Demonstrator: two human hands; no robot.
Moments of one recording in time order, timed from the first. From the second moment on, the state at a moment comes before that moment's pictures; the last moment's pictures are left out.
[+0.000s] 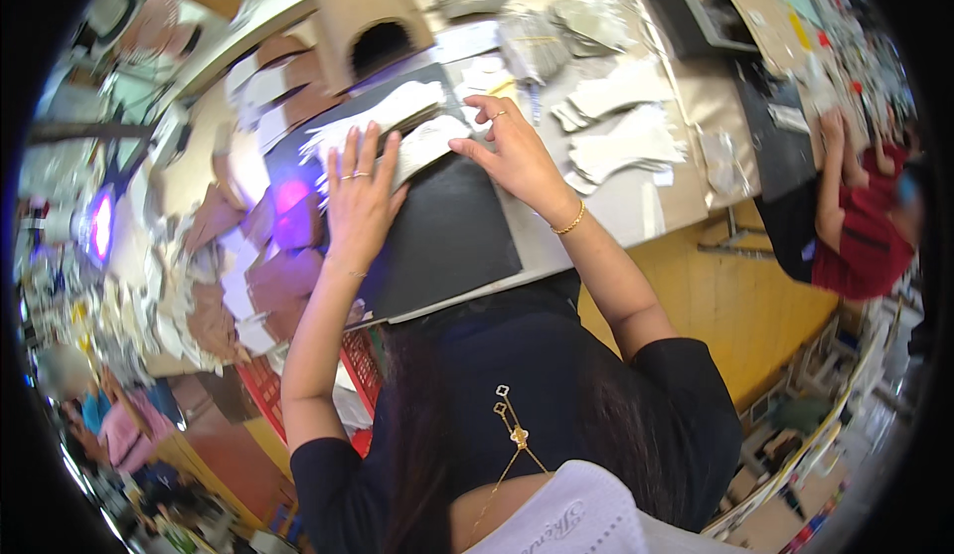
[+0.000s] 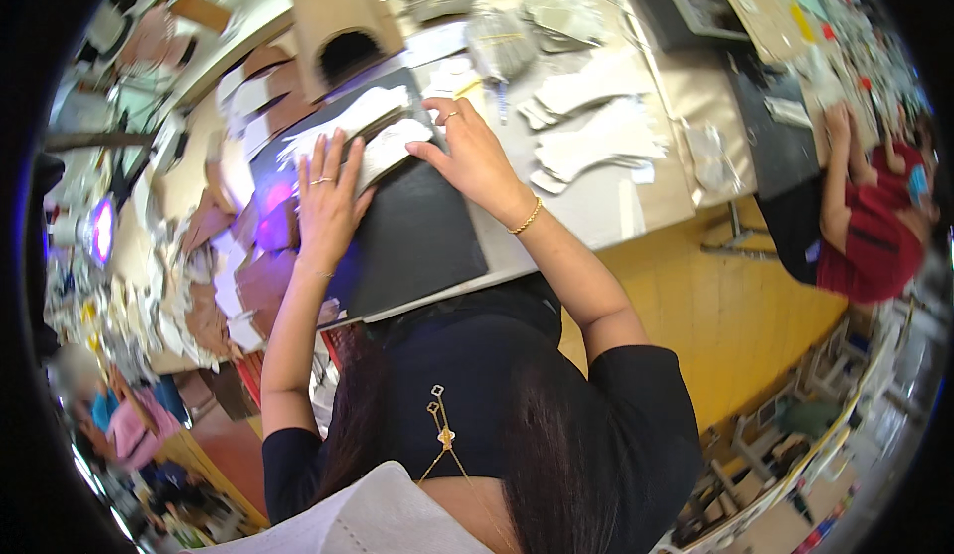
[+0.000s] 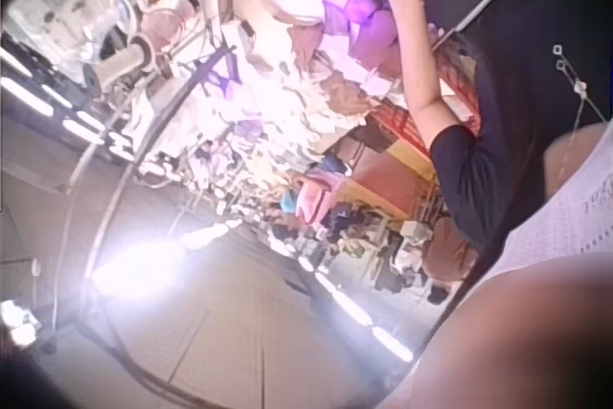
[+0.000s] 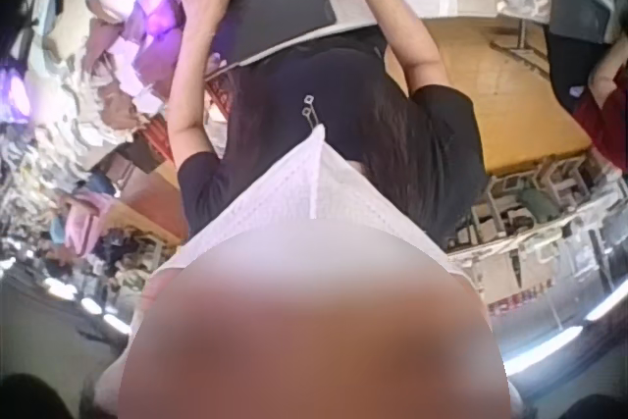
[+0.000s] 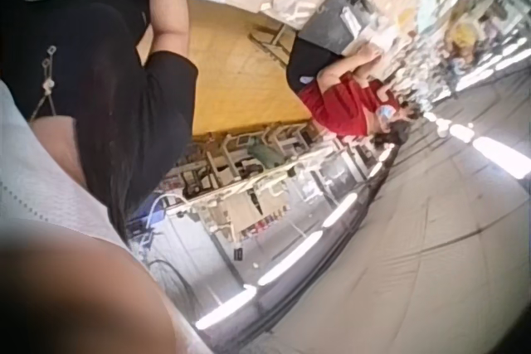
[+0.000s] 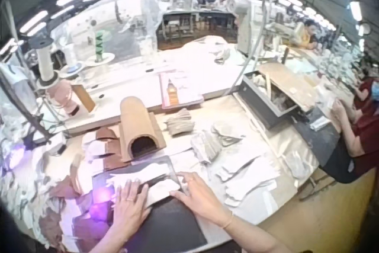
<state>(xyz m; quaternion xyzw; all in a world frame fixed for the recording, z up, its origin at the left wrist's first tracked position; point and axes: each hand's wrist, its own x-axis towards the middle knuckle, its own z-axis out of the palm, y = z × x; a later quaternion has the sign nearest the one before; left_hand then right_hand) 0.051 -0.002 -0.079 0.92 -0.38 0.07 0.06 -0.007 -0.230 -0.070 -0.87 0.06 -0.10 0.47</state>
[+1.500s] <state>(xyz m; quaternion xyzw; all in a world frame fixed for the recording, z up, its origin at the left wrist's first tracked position) -0.032 -0.008 -0.066 0.24 0.12 -0.39 0.88 -0.047 -0.173 -0.040 -0.50 -0.09 0.20 0.84</state>
